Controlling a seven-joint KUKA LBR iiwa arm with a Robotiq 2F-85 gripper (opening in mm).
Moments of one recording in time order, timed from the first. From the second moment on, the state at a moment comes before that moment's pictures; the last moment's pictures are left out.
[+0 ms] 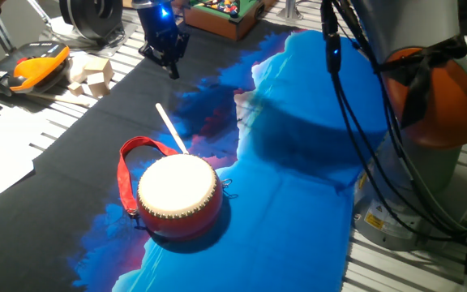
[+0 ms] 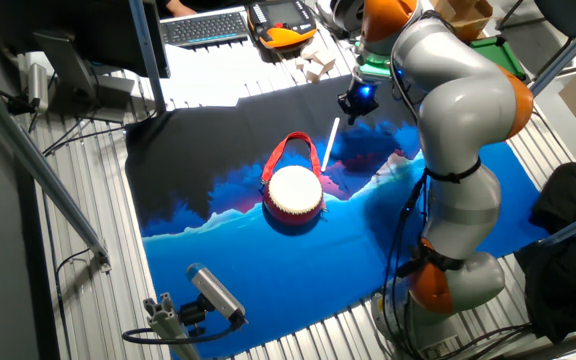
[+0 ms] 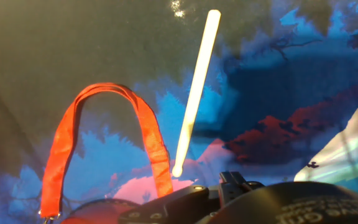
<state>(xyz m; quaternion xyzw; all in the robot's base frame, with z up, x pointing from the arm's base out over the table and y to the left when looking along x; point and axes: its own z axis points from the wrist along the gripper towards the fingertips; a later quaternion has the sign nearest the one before) 0.563 -0.013 0.200 -0.19 -0.97 -0.04 0.12</state>
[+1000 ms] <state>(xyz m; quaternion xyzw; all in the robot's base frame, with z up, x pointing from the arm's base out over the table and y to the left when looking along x) 0.565 -0.015 0.200 -0.21 -0.98 -0.03 0.07</state>
